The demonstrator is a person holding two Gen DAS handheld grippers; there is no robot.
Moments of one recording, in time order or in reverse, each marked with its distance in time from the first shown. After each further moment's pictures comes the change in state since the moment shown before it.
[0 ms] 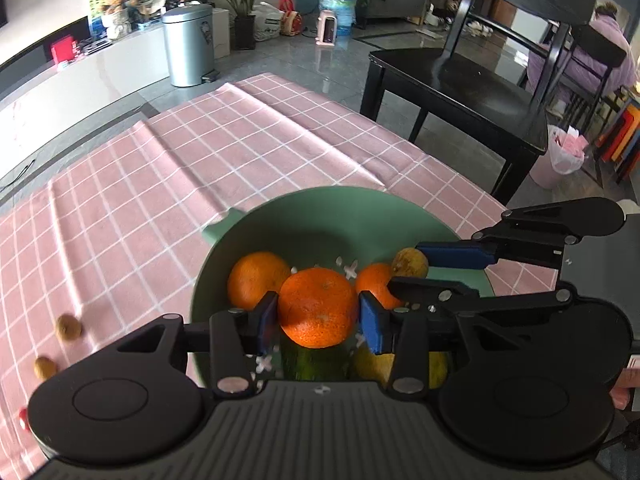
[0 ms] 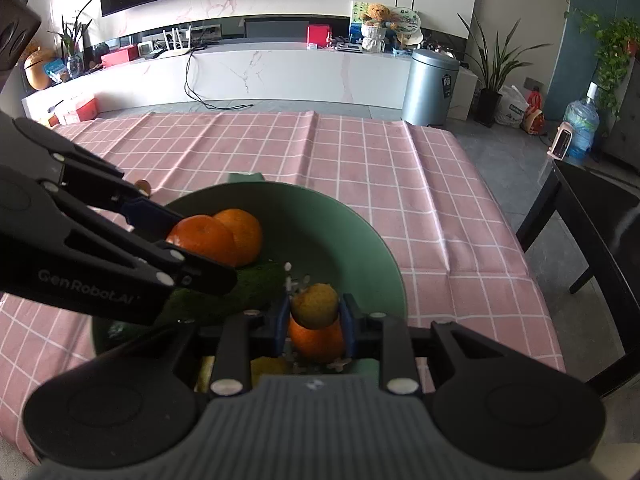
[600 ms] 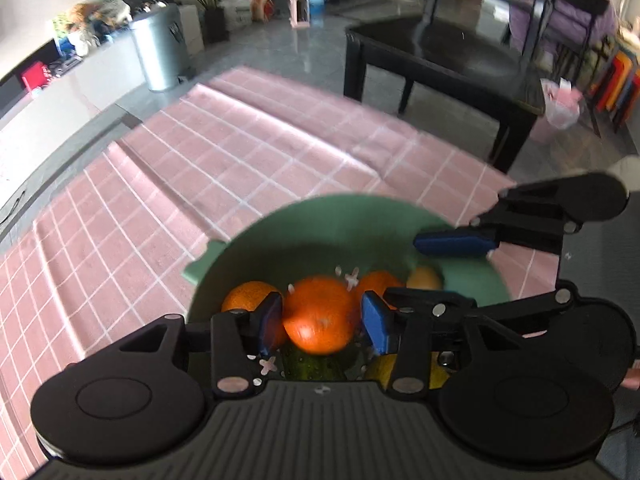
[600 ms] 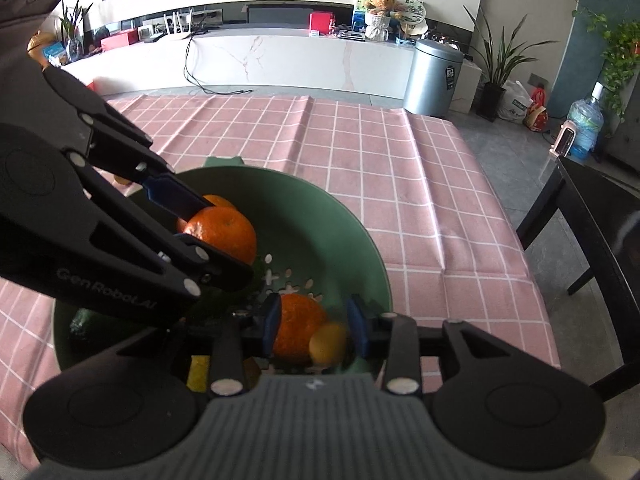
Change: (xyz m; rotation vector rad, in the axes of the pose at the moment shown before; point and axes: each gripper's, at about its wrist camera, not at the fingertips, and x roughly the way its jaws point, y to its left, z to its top) left arm 0.009 -0.011 0.018 0.113 0.037 0.012; right arm 0.009 -0.009 0.003 -0.012 0.021 -0.008
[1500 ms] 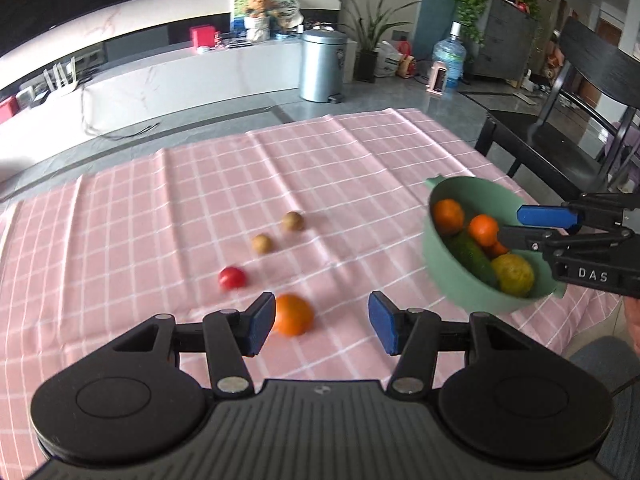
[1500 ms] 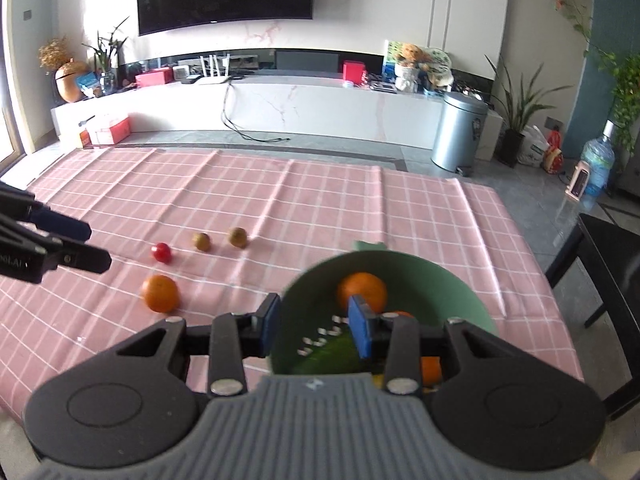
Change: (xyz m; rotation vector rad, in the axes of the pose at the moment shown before) left arm -0.177 0.108 -0.169 -0.388 -0.143 0.206; right arm -0.080 0.130 0.021 -0.059 -0.124 0.062
